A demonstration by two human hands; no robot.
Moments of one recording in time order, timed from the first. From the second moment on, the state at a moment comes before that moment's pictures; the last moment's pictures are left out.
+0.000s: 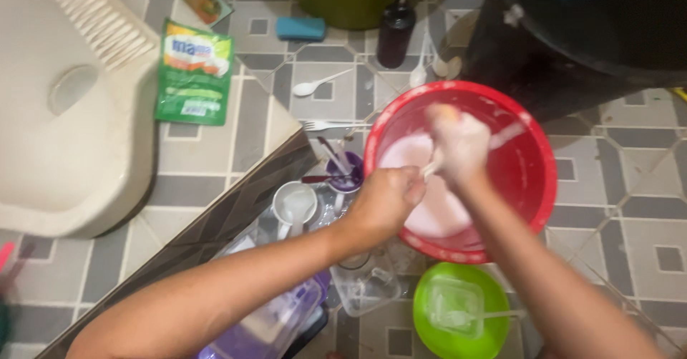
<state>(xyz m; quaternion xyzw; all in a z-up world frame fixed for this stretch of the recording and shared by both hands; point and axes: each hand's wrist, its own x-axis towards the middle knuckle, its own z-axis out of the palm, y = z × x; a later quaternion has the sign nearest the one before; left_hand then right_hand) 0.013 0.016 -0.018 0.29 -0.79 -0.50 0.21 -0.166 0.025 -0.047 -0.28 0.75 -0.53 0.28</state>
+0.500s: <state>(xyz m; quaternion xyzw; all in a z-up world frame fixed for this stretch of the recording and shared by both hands) 0.084 -0.106 0.038 0.33 -0.92 -0.14 -0.14 -0.172 0.029 -0.126 -0.59 0.62 0.28 0.43</state>
